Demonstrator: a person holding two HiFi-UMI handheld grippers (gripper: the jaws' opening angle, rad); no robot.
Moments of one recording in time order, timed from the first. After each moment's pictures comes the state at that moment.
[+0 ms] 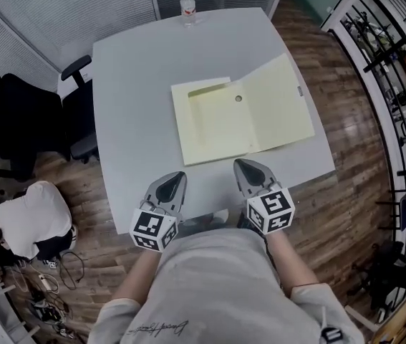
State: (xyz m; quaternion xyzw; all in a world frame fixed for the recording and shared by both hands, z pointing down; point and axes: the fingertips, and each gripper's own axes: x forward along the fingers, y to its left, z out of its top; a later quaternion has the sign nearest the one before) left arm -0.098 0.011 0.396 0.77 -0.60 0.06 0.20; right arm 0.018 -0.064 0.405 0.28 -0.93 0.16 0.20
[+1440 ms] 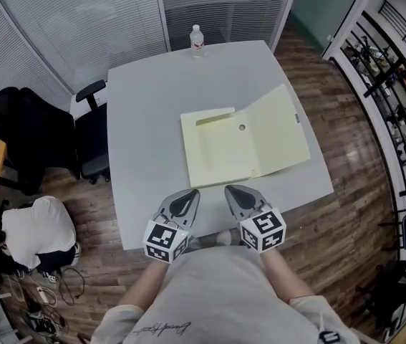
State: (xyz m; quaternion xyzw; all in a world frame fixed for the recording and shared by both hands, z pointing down) left arm -0.081 0.002 0.373 0.79 -0.58 0.07 0.17; right arm -0.012 -0.036 0.389 0.23 -0.94 0.16 0.18
